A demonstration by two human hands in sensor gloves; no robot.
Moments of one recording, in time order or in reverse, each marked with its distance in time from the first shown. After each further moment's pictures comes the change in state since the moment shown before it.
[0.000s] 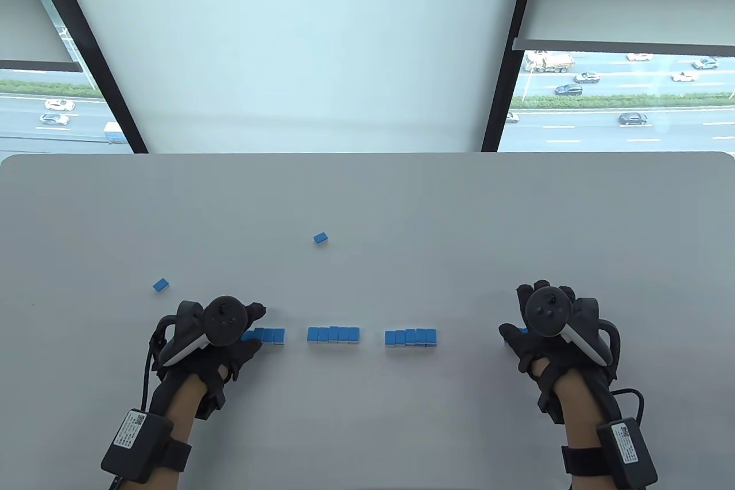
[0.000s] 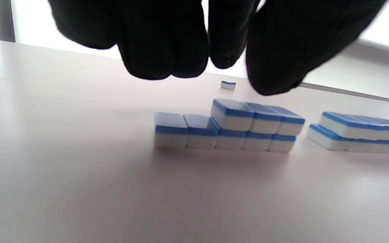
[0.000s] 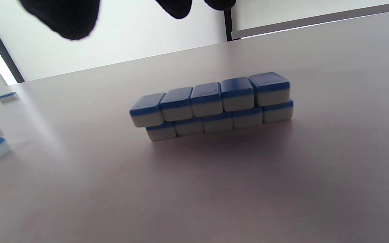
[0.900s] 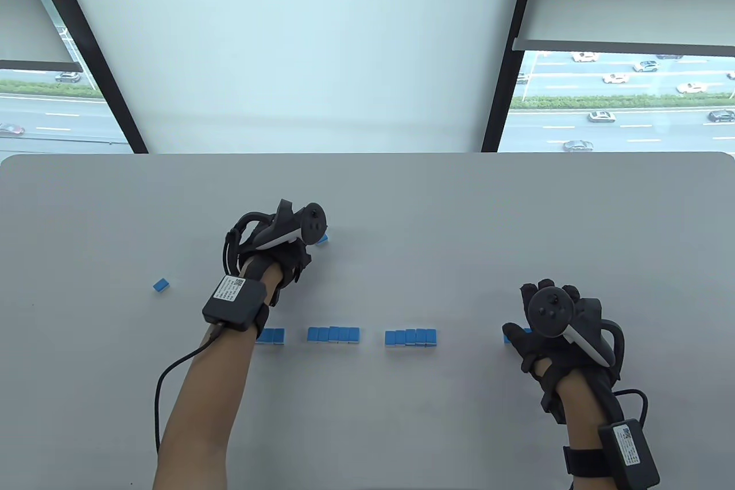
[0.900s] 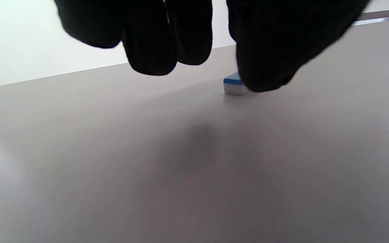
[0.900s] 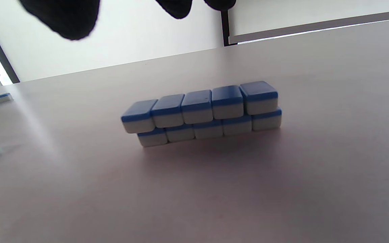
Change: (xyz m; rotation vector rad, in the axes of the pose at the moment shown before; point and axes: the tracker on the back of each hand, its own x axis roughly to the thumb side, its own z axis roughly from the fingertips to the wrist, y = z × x) left_hand 0.069 -0.003 -0.198 -0.149 -0.009 -0.325; right_hand -0.002 -0.003 0.002 -0.018 0.011 0.018
